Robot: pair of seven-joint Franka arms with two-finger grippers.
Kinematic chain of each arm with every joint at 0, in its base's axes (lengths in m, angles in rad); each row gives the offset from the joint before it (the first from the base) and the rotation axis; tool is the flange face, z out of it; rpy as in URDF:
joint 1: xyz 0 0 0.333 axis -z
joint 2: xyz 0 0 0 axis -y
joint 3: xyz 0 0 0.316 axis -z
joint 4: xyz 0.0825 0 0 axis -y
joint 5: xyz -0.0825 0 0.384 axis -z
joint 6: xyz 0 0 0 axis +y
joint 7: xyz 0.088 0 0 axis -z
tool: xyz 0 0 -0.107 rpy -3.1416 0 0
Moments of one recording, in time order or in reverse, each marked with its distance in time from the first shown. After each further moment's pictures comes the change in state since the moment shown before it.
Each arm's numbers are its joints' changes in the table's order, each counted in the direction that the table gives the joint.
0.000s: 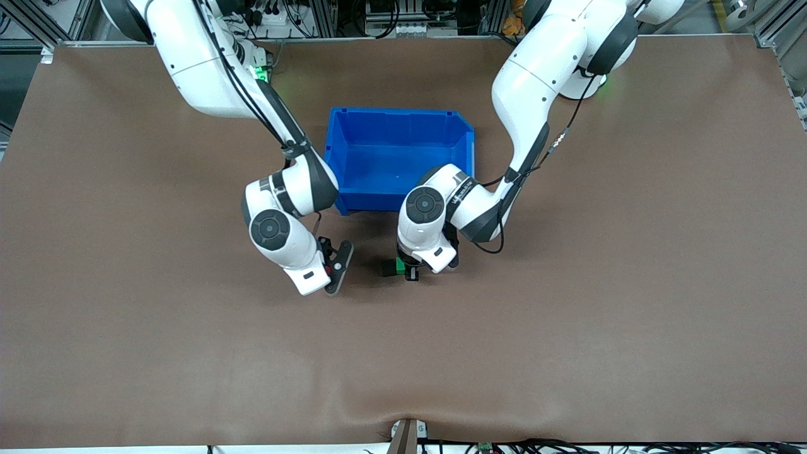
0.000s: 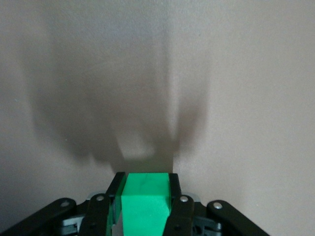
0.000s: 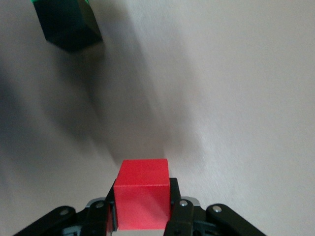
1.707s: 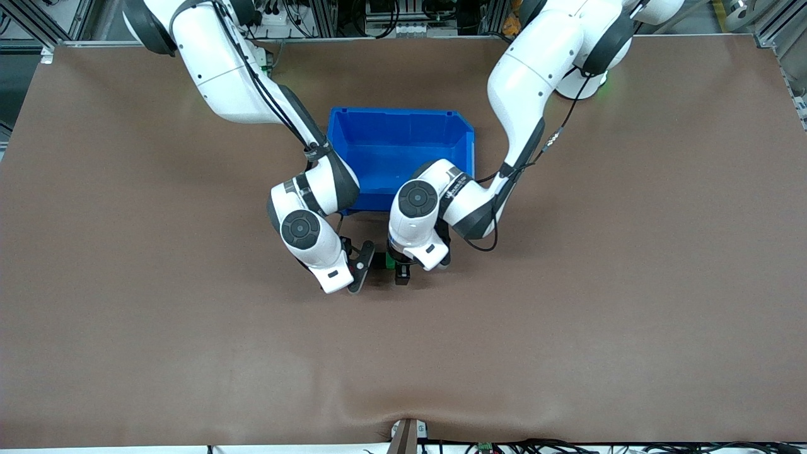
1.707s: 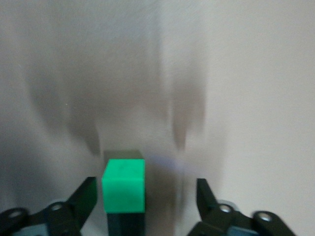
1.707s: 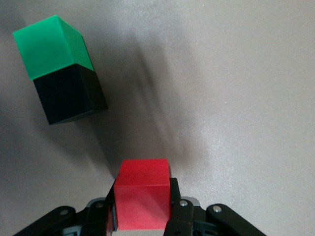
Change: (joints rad) left arm 0.010 0.022 -0.007 0.066 0.022 0.056 0.003; right arm -0.048 -0.072 0.001 0.070 0.000 -0.001 0.057
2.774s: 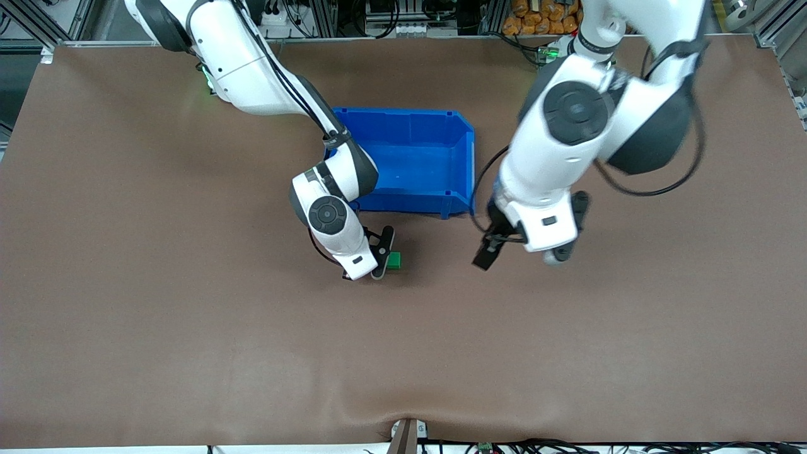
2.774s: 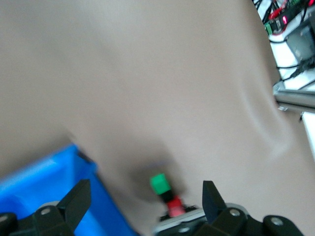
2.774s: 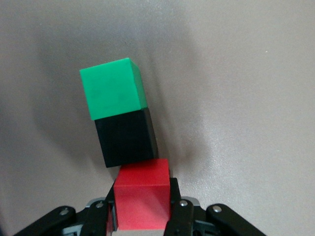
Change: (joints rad) left arm -0.219 0.472 -0.014 0.012 0.000 0.541 0.812; right arm -0.075 -0.009 0.001 0.000 0.001 -0.007 -0.003
